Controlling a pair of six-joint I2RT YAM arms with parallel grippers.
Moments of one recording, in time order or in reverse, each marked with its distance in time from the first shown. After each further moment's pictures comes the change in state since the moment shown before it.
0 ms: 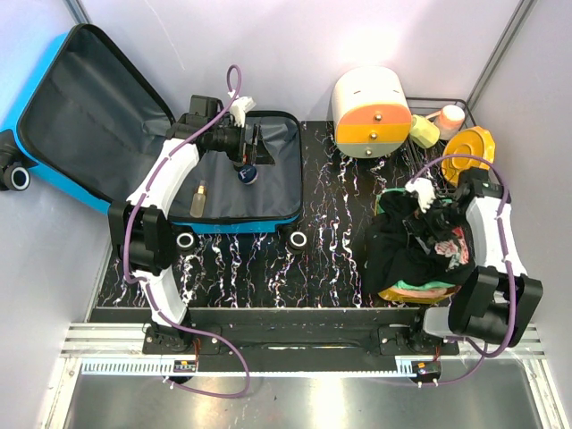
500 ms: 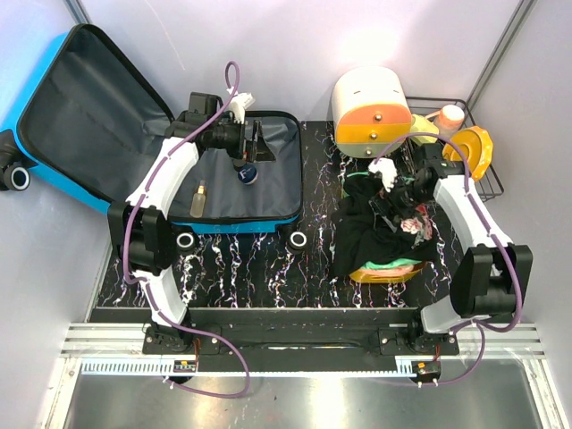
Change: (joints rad) left arm 0.000 0.001 0.026 0.003 -0.003 -0.031; right arm 0.299 0.152 0.159 0.135 -0.021 0.228
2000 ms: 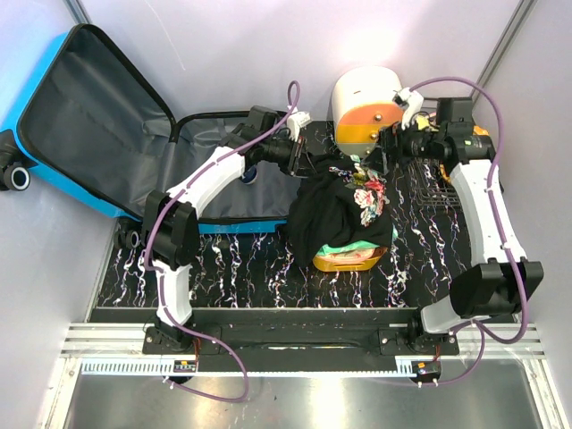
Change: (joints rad) left arm -0.270 0.128 -0.005 0.209 0.048 -0.084; right arm -0.019 -0.019 0.325 0.226 -0.221 0.578
